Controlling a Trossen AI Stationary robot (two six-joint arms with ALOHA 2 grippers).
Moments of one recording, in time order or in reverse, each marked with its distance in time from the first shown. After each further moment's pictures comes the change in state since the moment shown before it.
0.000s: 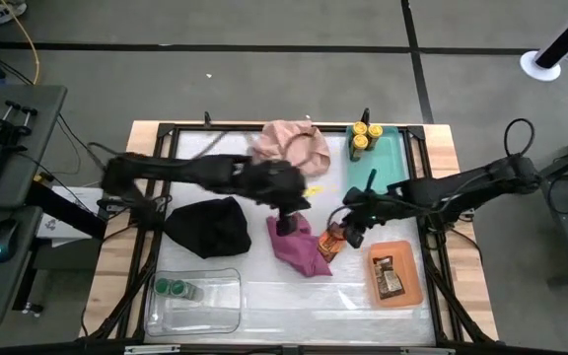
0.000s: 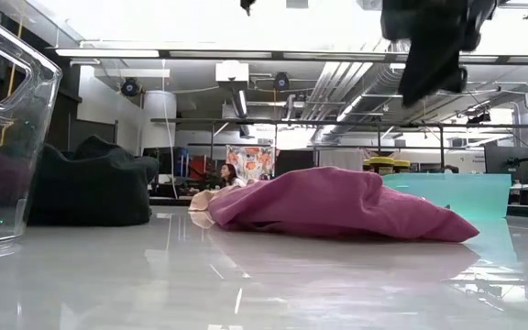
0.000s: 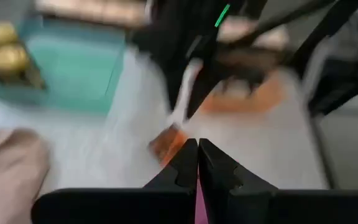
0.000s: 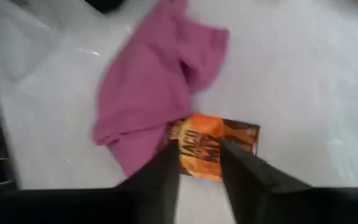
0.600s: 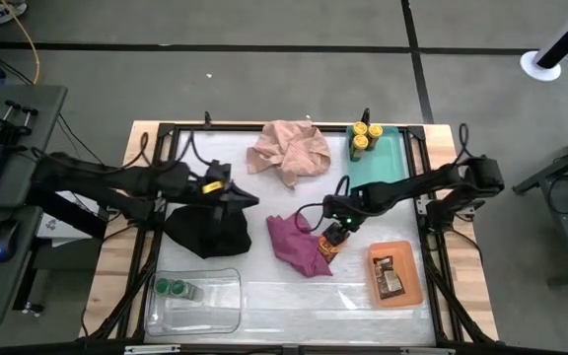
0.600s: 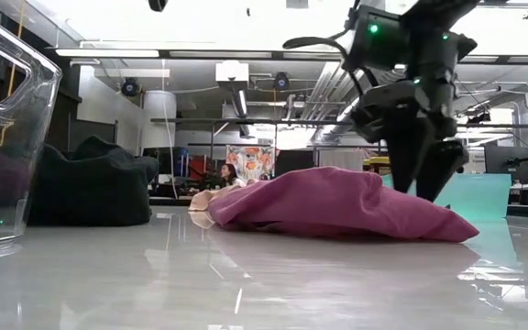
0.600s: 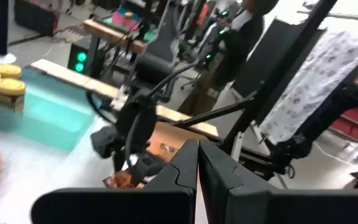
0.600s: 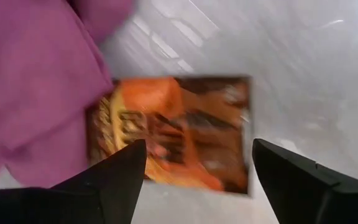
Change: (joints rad) left arm -0.069 -0.702 -0.847 0.689 -0.024 -0.242; right arm -0.157 0.366 -0.040 0.080 -0.262 0.131
